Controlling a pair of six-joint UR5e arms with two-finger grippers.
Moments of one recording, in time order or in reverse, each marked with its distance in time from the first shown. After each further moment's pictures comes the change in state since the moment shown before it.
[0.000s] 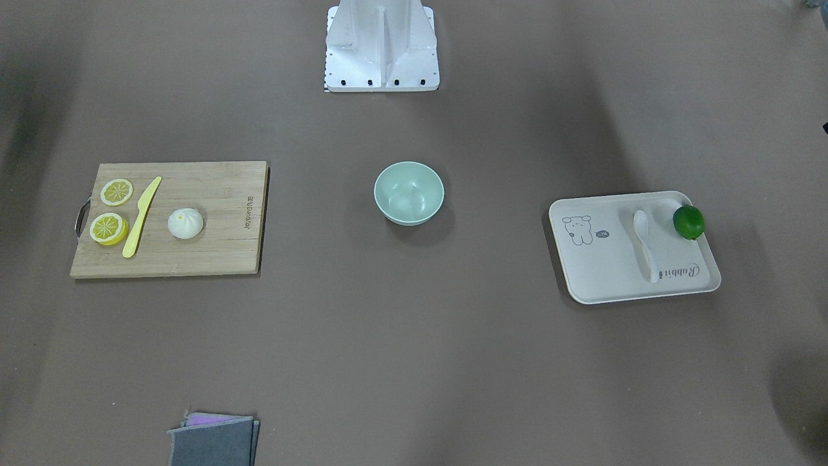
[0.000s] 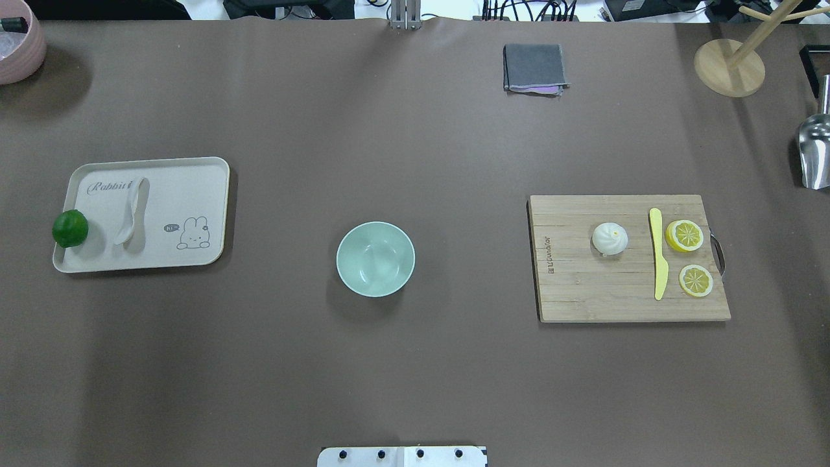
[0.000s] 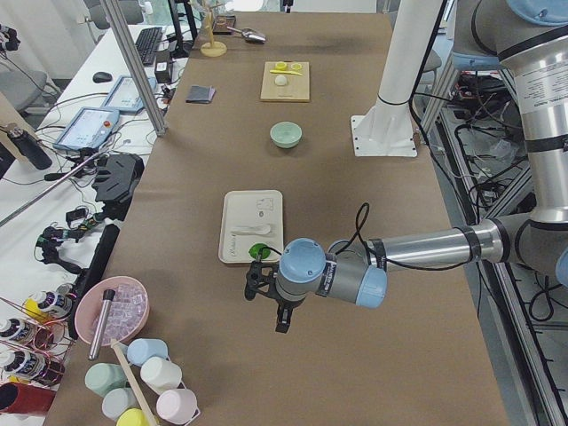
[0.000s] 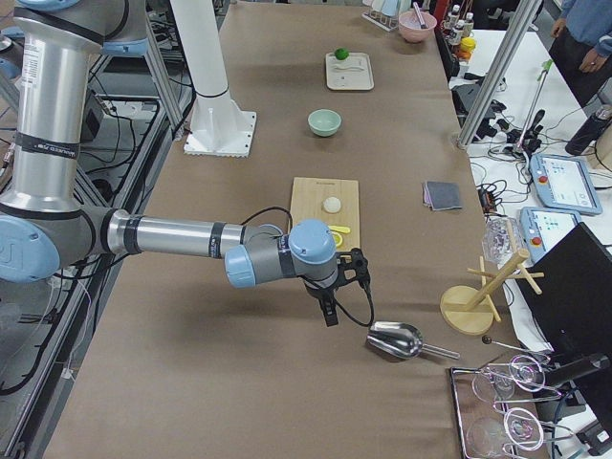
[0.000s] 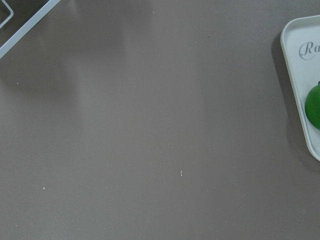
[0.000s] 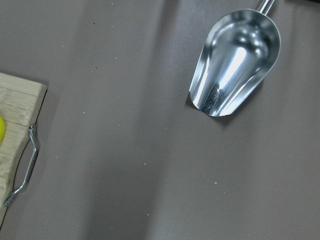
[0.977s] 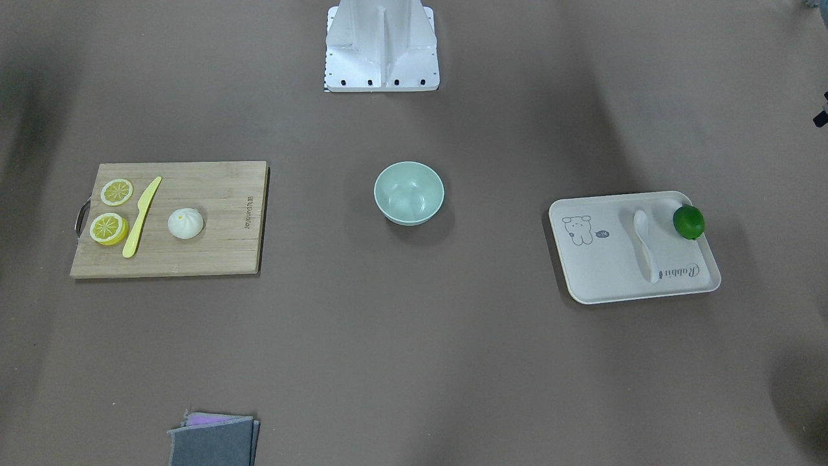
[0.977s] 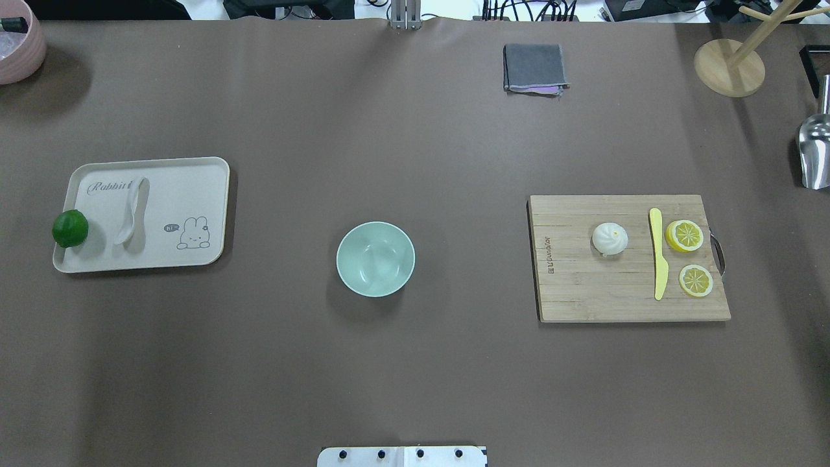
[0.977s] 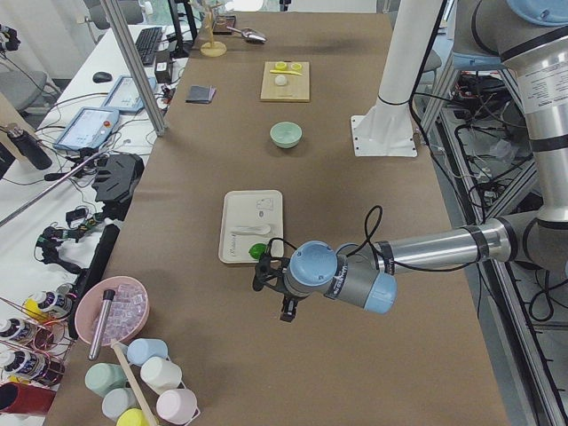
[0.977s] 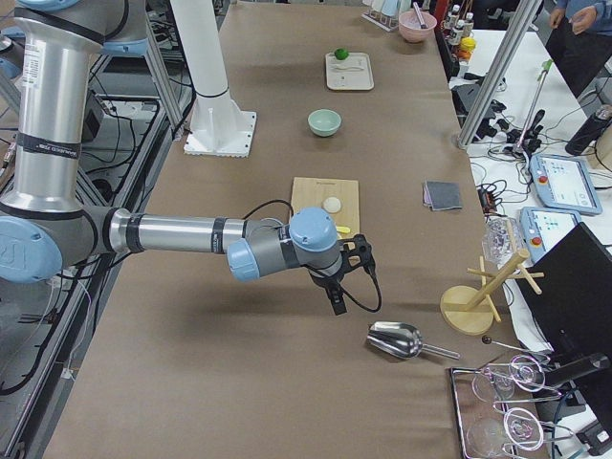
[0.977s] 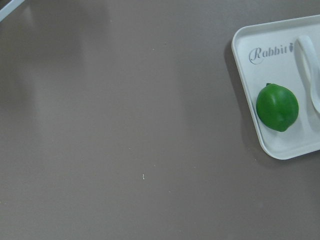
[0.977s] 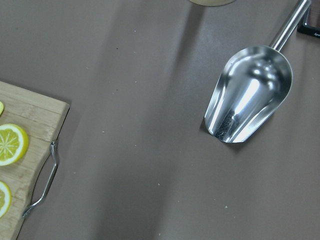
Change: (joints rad) left arm -0.005 0.043 -0.008 -0.120 -0.113 -0.009; right arm 0.000 0.009 0.029 0.038 0.023 0.005
